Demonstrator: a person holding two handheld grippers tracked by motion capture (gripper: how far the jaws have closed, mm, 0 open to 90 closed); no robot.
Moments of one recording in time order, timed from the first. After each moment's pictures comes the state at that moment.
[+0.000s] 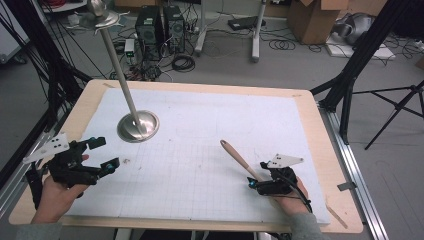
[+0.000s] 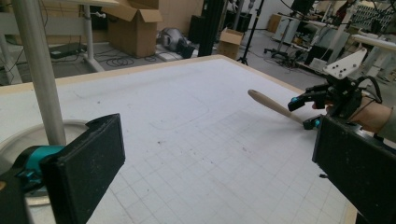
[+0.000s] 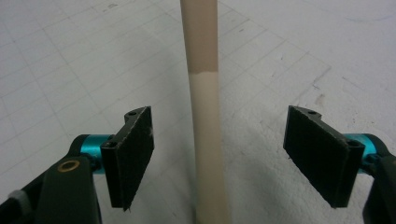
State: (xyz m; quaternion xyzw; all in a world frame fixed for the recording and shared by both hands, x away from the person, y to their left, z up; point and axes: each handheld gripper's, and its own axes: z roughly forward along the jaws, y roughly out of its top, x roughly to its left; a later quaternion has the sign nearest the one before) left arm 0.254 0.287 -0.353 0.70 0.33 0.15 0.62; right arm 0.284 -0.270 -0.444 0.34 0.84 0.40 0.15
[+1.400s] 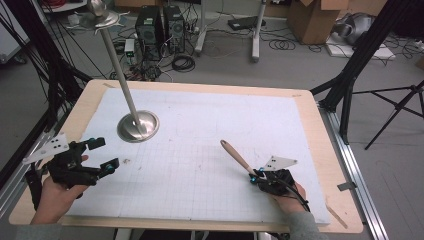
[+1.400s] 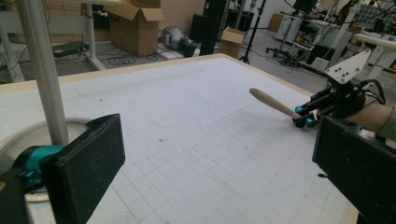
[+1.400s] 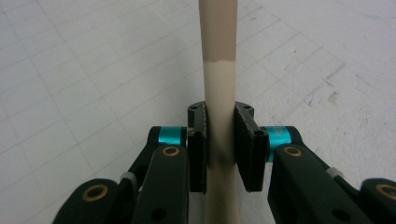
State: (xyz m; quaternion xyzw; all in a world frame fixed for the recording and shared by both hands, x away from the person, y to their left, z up) left arm 0.253 0.287 -0.354 0.70 0.33 0.15 0.62; right arm 0.281 -0.261 -0.446 0.32 0.86 0.37 0.16
